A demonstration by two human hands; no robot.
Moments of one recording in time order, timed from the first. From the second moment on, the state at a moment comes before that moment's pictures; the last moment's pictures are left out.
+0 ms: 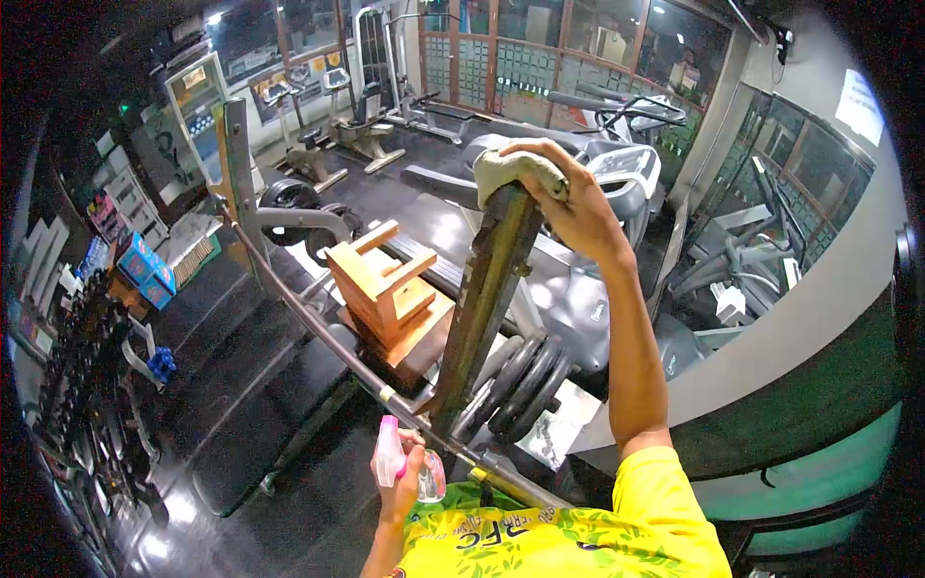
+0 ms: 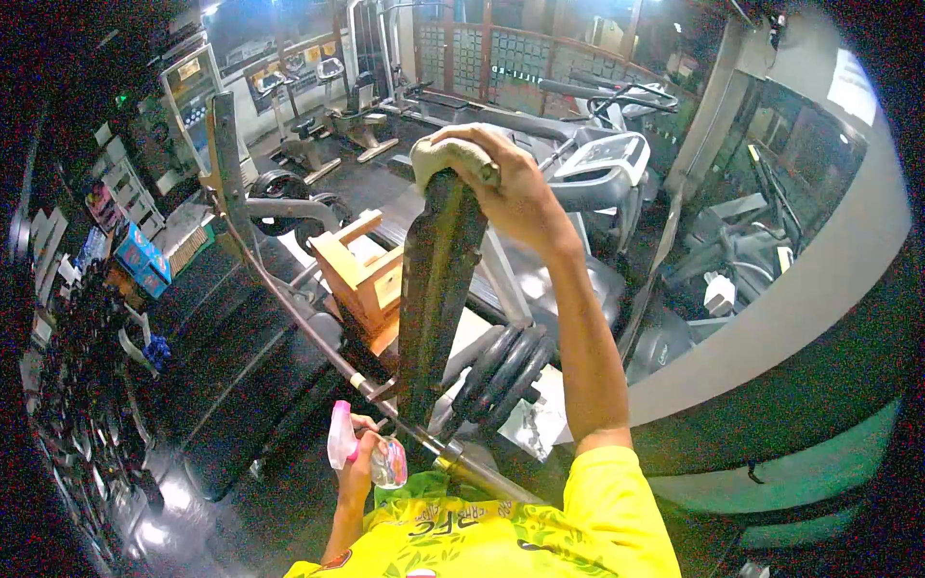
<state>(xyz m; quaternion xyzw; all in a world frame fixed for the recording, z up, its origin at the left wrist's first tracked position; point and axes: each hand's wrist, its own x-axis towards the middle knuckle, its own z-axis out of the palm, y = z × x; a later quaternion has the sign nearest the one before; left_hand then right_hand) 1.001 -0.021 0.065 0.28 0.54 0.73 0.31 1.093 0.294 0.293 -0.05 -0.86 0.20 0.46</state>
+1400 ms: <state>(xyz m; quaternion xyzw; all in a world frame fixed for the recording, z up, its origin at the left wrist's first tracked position) 0.995 -0.074 0.055 0.30 0.55 0.71 0.31 1.084 0.367 0.267 -0.25 -0.69 0.50 0.47</state>
